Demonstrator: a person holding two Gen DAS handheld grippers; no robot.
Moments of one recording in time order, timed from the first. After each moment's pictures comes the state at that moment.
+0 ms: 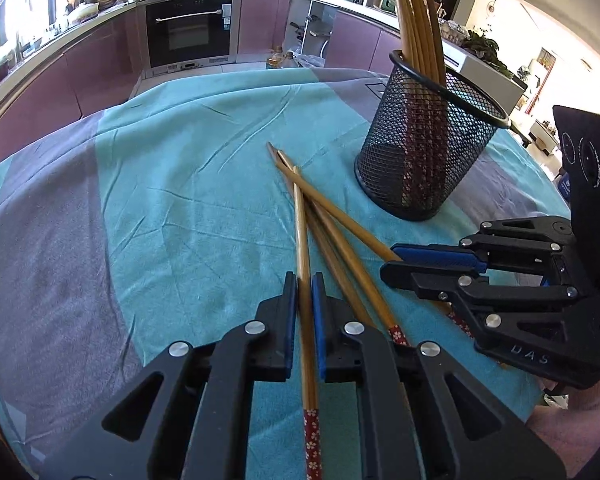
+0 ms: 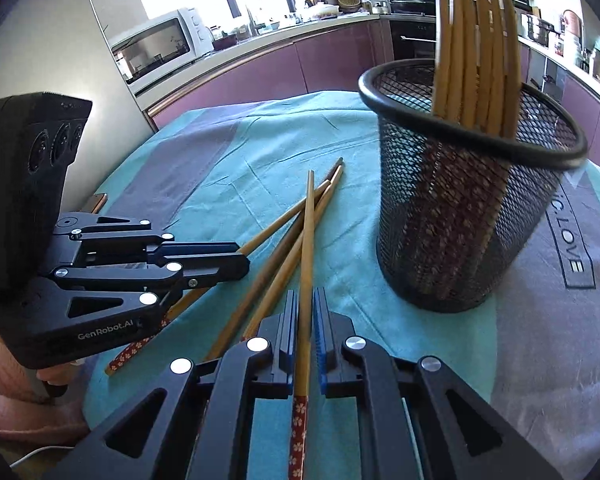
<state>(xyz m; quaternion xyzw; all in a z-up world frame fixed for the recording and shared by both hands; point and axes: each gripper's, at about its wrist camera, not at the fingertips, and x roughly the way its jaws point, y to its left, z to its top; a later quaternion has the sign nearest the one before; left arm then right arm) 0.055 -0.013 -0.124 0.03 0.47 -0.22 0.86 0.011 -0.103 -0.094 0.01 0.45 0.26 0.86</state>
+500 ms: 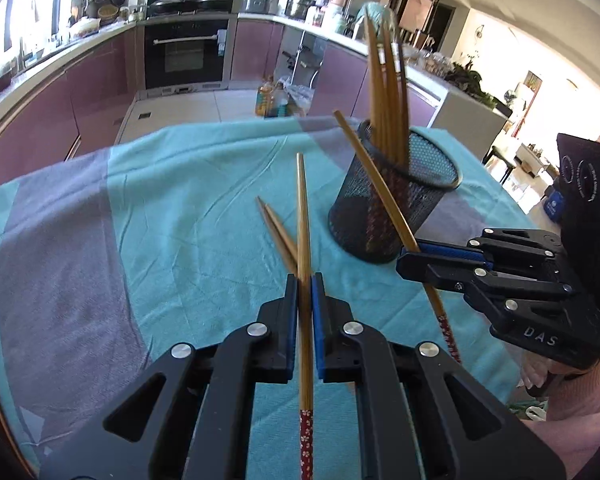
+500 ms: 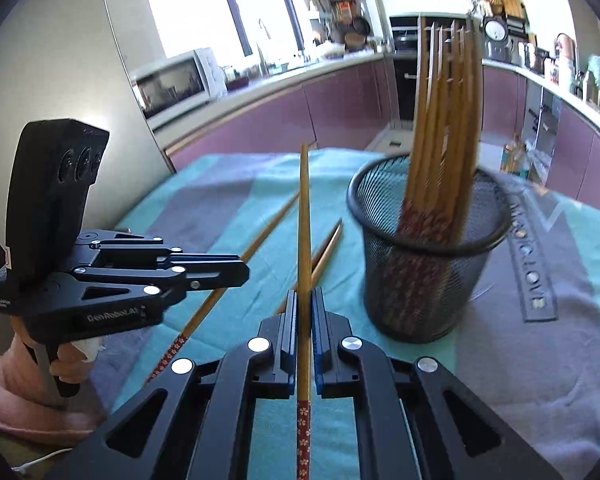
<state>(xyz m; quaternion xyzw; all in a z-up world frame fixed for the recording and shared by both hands) 0.042 0.000 -0.074 0.00 0.41 -0.24 0.88 -0.012 -0.133 -0.040 0.03 0.36 0.27 0.89</state>
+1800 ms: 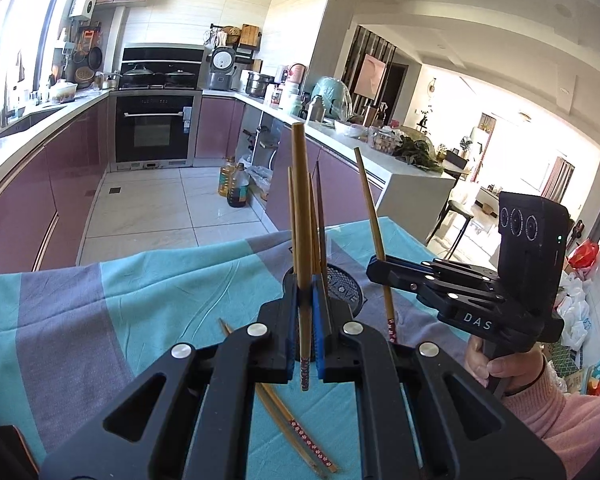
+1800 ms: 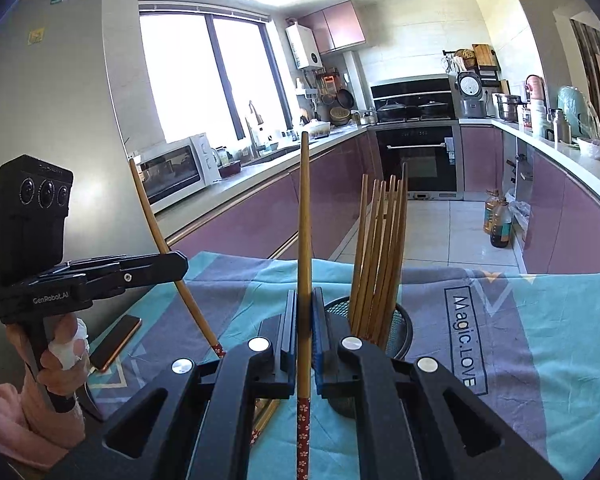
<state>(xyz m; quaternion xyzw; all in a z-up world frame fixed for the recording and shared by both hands) 0.015 -0.002 0.050 -0.03 0.29 -0.31 0.91 -0.012 -0.184 0.032 0.07 0.25 0.24 0.93</state>
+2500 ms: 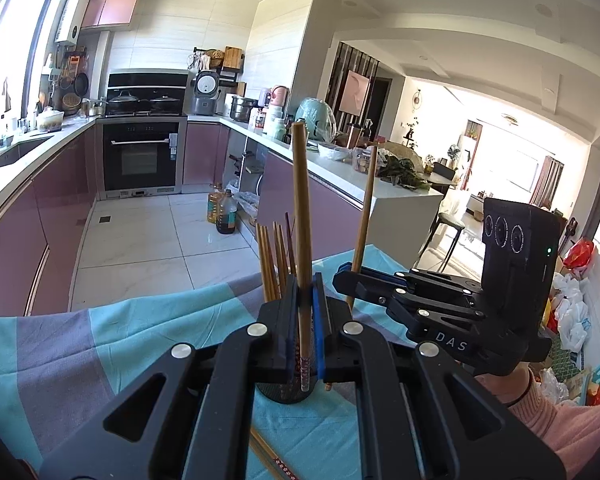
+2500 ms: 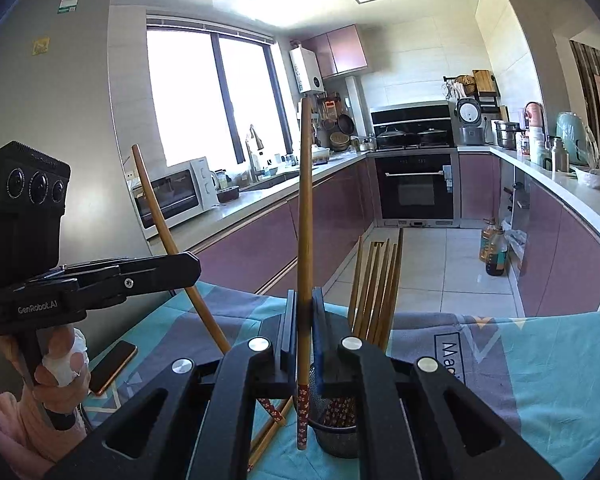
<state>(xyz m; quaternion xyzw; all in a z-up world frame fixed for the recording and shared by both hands) 0.011 -0.030 0.091 -0.02 0.24 -0.33 0.91 0.002 -0.190 0.060 0.07 0.20 0.24 0.95</state>
